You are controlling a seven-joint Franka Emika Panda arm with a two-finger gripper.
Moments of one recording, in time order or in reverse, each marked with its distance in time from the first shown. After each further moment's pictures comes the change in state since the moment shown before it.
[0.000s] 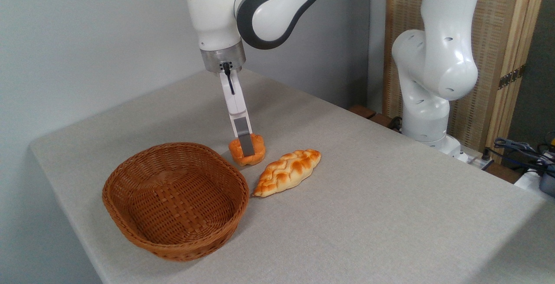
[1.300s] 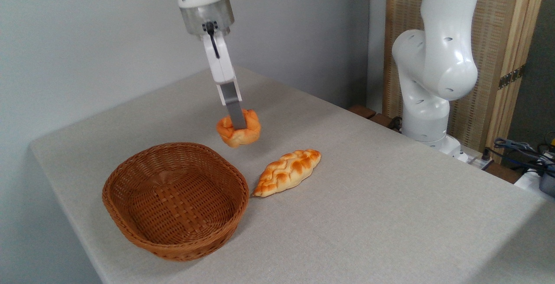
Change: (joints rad) arm -0.006 0.005 0.142 0.298 0.031 -0.297 0.130
